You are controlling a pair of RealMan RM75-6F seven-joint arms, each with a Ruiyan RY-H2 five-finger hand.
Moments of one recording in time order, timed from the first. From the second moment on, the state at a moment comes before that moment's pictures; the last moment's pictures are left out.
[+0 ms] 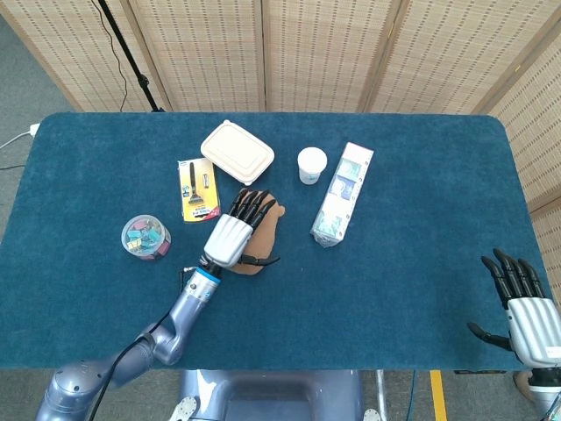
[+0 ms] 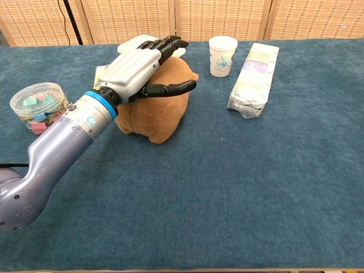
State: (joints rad) left arm -0.84 -2.13 -0.25 -0.64 1.55 1.23 -0.09; right arm 0.04 -1.02 0.03 -1.71 -1.61 1.54 0.04
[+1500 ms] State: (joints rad) left arm -0.87 -2.09 -0.24 -0.71 1.48 1.29 -0.12; right arm 0.04 -1.02 0.02 -1.72 -1.64 1.55 0.04
